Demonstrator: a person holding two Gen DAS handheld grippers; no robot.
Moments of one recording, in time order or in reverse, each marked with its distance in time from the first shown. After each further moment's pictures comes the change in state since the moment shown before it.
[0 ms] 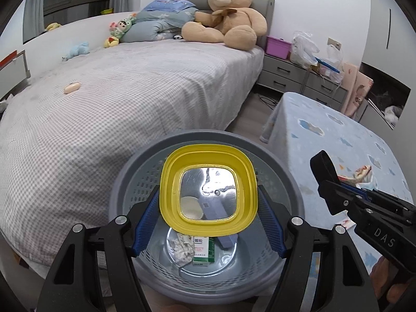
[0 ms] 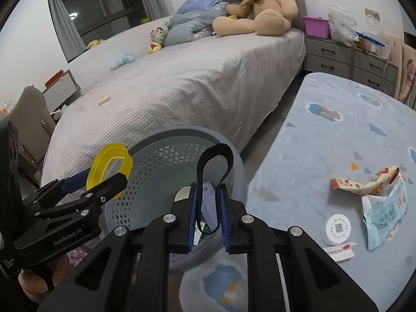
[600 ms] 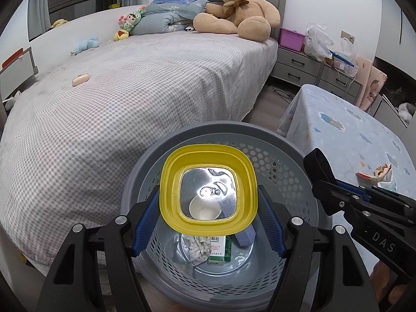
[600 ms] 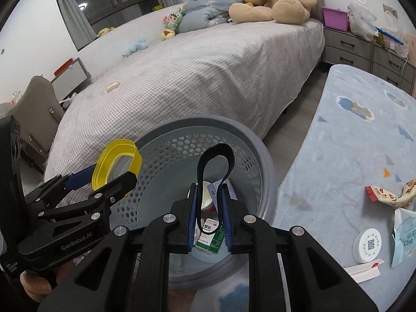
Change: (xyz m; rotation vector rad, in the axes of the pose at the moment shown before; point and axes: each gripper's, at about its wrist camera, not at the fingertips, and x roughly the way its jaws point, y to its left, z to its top) left arm 0.023 0.013 0.001 -0.004 0.048 0.069; right arm 0.038 0.013 0.005 -0.030 0.075 0.071
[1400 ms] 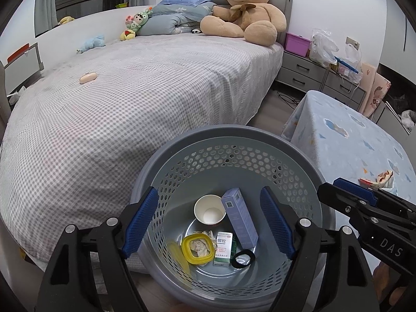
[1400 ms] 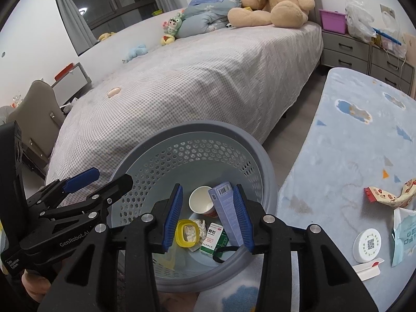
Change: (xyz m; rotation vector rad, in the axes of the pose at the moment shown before) left arm -0.007 0.010 -0.003 -0.032 -0.017 0.015; right arm -0.005 0.003 -0.001 0.008 -0.032 -0.001
